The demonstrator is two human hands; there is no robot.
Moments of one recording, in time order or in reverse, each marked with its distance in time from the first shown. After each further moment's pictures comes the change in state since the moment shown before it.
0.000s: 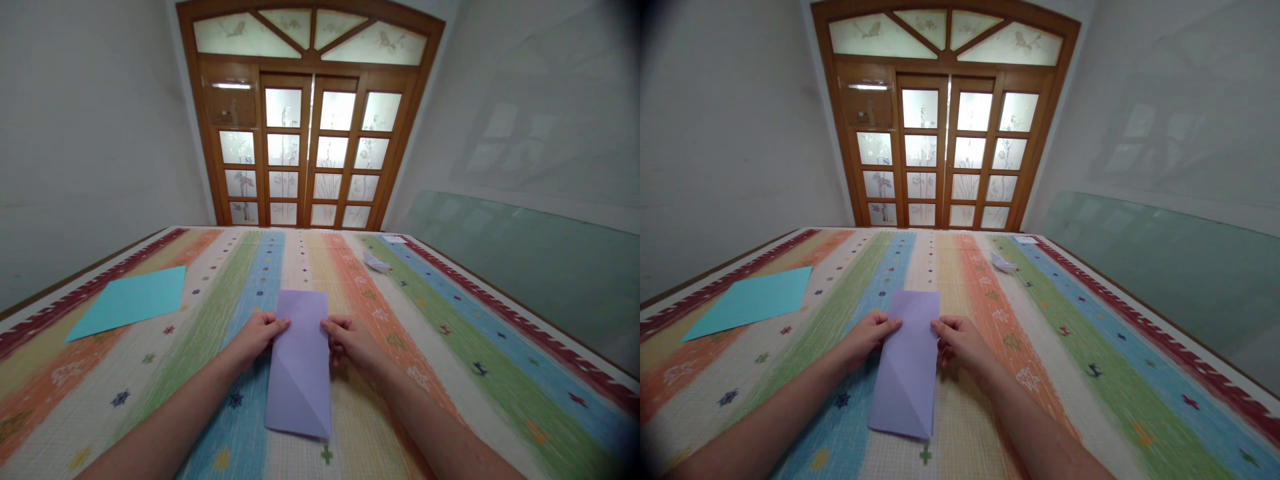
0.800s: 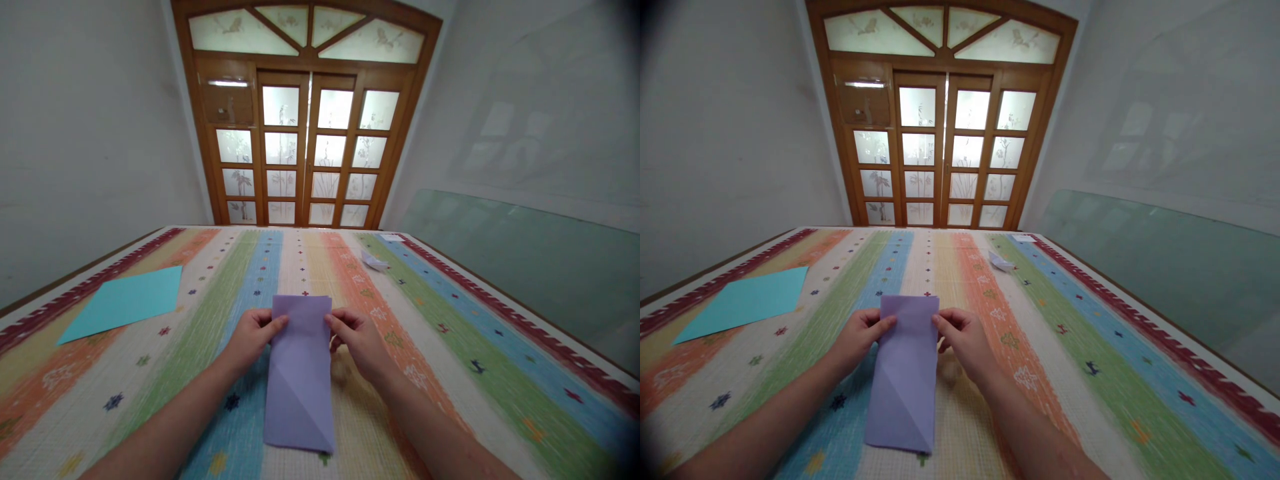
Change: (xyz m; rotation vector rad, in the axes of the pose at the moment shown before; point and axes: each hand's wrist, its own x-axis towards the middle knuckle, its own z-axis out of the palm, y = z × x) left_hand -0.009 0.012 0.004 0.169 0.072 0.298; right_hand -0.007 -0.012 0.002 -0.041 0.189 -0.319
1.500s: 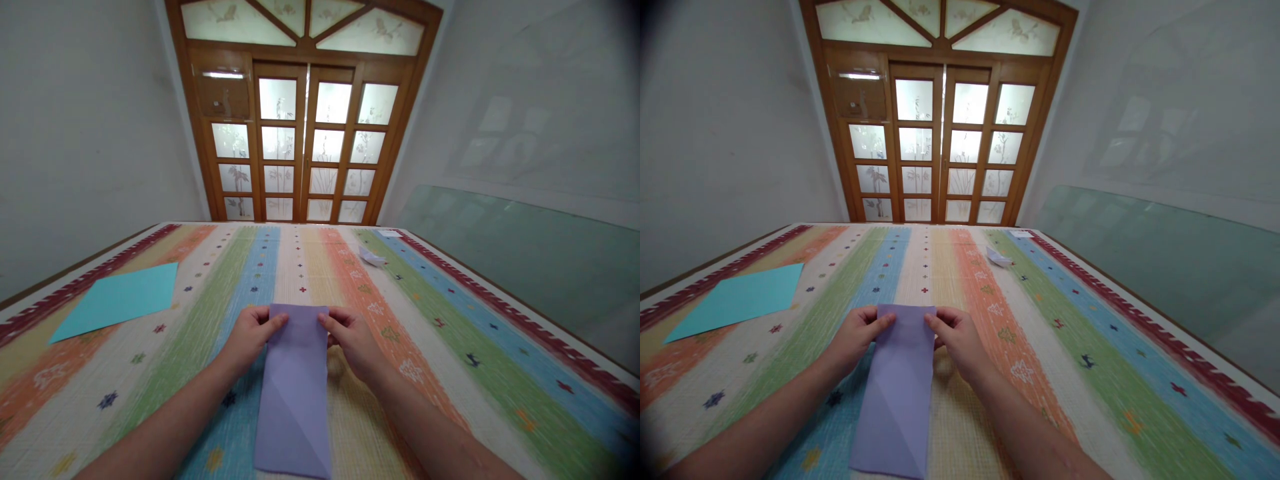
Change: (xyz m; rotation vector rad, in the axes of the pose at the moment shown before) left_hand -0.004 0.003 0.008 -0.117 0.011 -0.037; right_hand -0.004 0.002 0.008 0.091 -0.046 0.078
